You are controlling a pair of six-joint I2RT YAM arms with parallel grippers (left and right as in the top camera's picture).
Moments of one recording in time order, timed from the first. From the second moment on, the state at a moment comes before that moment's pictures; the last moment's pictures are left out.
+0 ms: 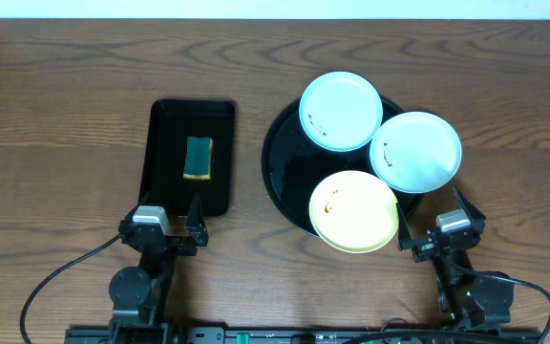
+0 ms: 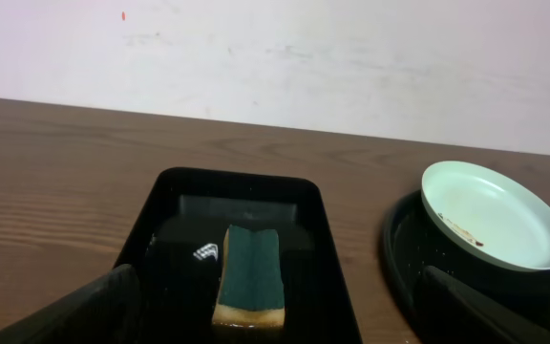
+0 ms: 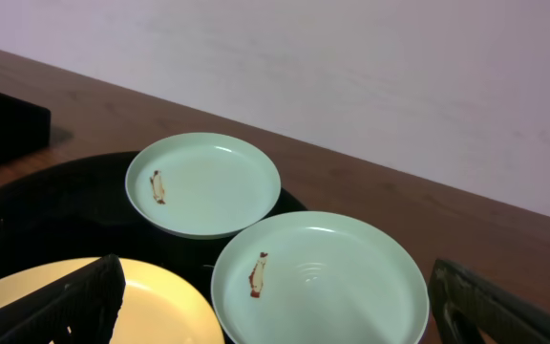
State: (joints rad) left arm -0.05 0.01 0.01 -0.10 0.08 -0.15; right arm 0.05 0.01 0.01 -0.05 -0.19 -0.17
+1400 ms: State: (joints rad) left arm -0.05 0.01 0.02 -0.10 0.08 -0.15; right arm 0.05 0.08 0.17 -0.16 -0.18 0.02
